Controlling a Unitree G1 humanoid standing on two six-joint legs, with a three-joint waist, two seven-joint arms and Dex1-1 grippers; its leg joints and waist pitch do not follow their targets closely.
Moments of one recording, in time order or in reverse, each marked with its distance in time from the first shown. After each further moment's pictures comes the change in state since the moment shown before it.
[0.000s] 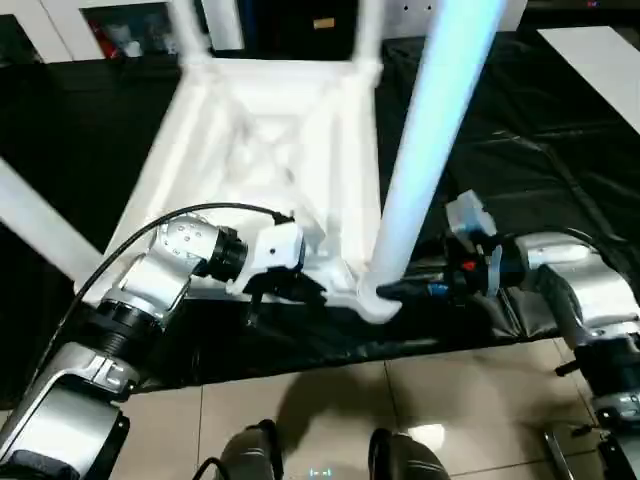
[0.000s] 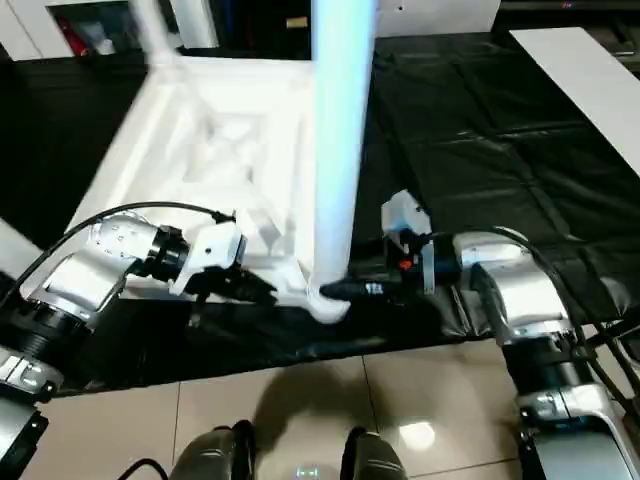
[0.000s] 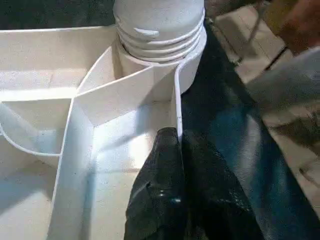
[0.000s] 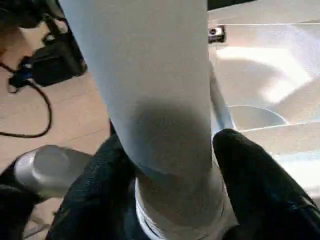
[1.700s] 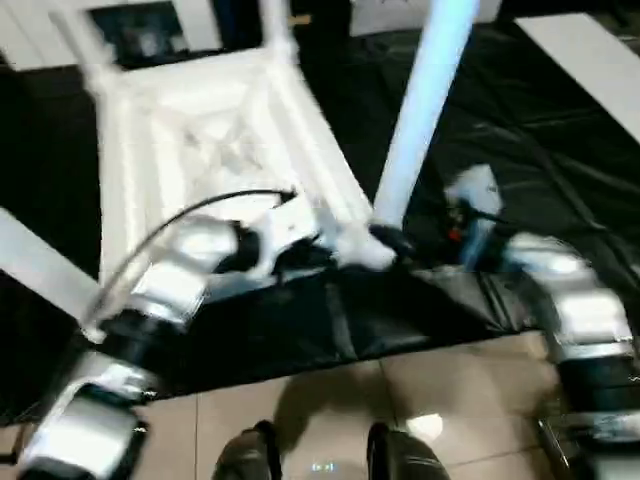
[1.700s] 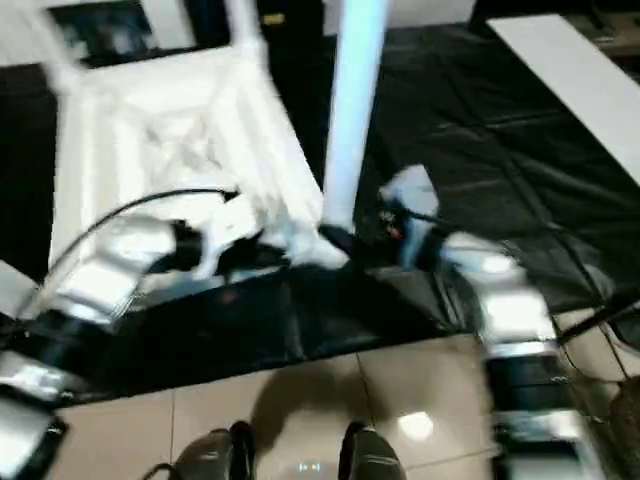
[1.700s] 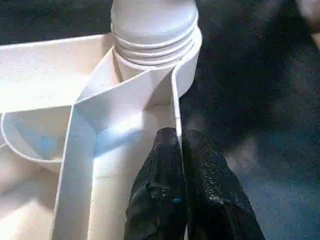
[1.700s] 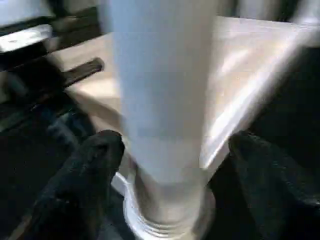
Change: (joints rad) left arm 0.026 -0.074 0.068 -0.069 0.040 0.164 0.260; right arm 0.083 0.109 -0.161 -0.149 -0.055 0.028 -0.427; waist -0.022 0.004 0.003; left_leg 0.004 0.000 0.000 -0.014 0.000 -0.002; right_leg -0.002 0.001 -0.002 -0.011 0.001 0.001
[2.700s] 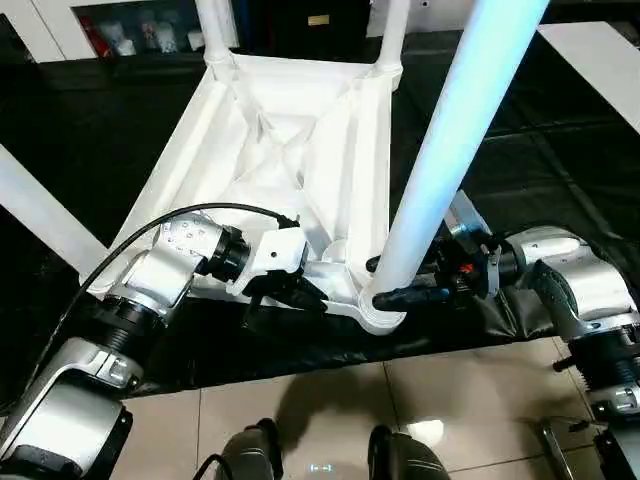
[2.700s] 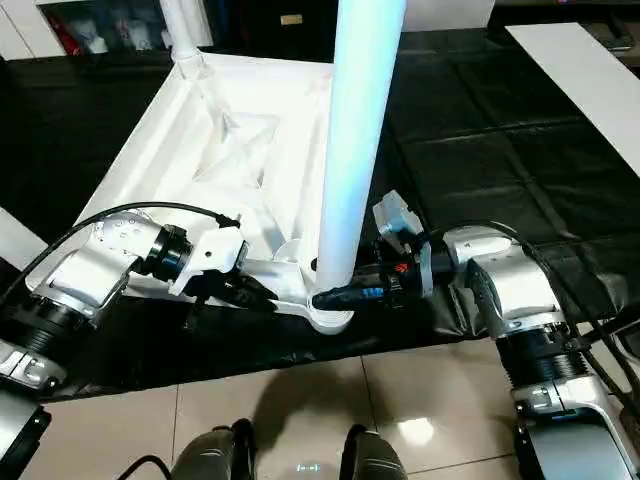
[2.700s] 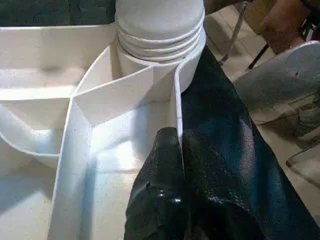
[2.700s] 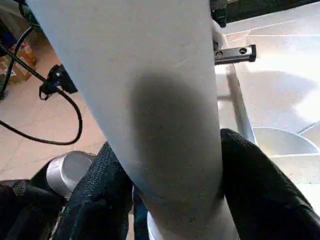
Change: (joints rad) left arm -0.045 0.063 -0.065 0.090 -0.038 -0.176 -0.303; right arm -0.103 -0.111 0.174 0.110 0.096 0.048 0.492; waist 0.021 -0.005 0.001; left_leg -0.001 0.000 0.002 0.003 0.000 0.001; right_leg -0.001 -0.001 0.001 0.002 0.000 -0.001
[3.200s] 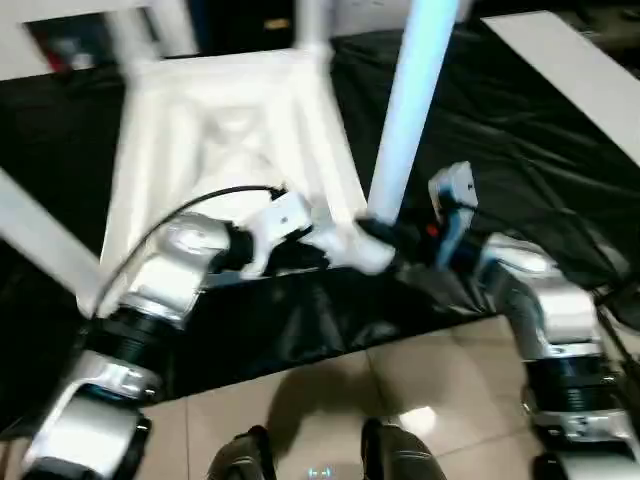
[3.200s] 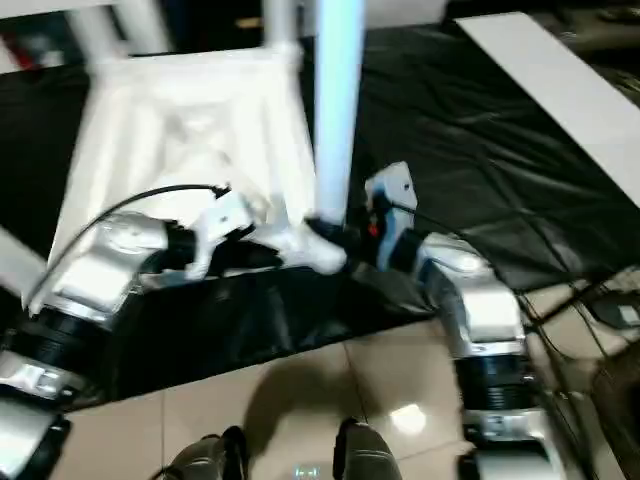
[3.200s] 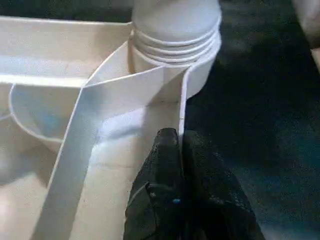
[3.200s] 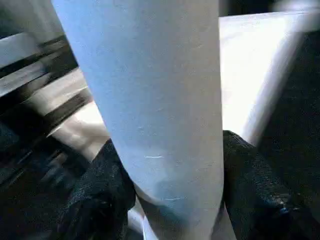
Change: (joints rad) left arm 0.044 -0.181 0.132 -0.139 0.089 0.409 0.502; right arm 0.070 0.394 -0.229 -0.160 -0.155 0.146 -0.917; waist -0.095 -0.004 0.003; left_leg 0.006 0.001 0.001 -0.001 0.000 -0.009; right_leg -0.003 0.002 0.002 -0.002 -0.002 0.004
